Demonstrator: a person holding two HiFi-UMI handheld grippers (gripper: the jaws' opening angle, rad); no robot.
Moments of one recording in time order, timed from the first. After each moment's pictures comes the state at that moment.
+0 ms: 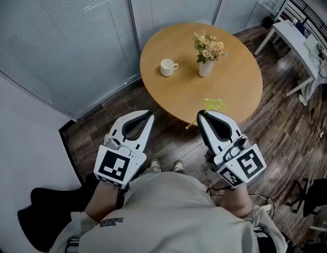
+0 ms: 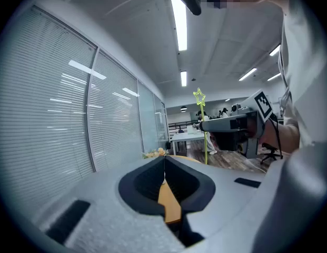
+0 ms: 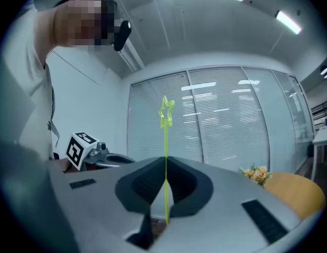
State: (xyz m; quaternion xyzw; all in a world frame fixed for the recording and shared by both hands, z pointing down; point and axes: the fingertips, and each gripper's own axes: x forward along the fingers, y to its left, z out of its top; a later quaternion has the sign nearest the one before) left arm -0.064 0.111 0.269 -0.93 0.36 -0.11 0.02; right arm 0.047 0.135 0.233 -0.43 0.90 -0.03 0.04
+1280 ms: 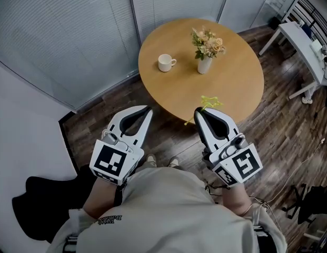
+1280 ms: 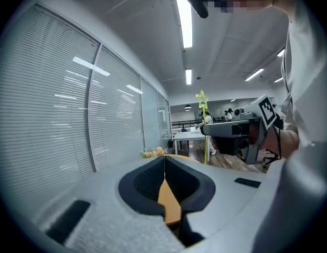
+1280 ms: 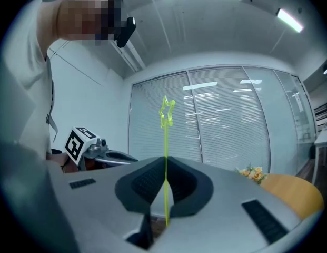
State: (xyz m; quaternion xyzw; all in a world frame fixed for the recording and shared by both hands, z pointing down) left arm -0.027 0.107 0.280 -0.92 0.38 -0.12 0.02; right arm 0.084 0.129 0.246 -0.42 0.91 -0.02 0.03
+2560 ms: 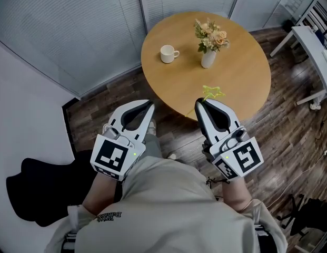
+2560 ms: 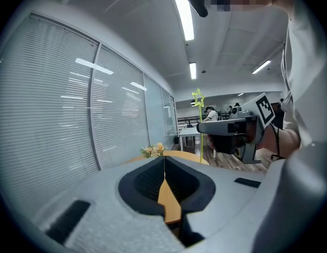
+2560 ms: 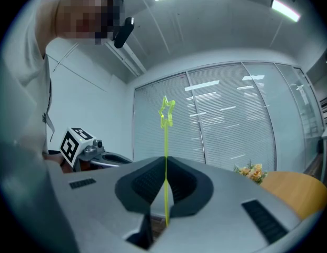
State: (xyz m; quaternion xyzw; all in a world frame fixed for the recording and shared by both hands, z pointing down) left arm 0.016 0.117 0.300 -0.90 0.41 -0.14 0.02; right arm 0.124 0.122 0.263 -0.39 0.92 -0.03 0.05
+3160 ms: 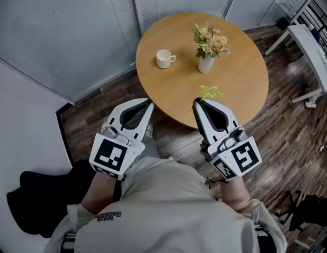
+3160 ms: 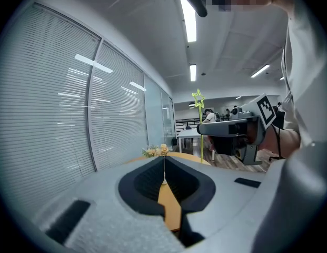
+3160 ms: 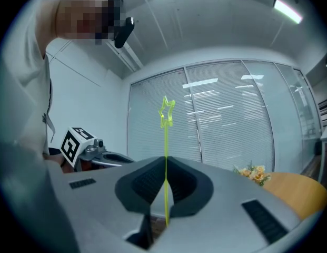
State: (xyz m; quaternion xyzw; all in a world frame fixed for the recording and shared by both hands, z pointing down) left arm 0.004 0.059 0.303 -0.91 0.39 -0.13 0.02; right arm 0.108 0.070 0.267 -0.40 0.91 -0.03 0.04
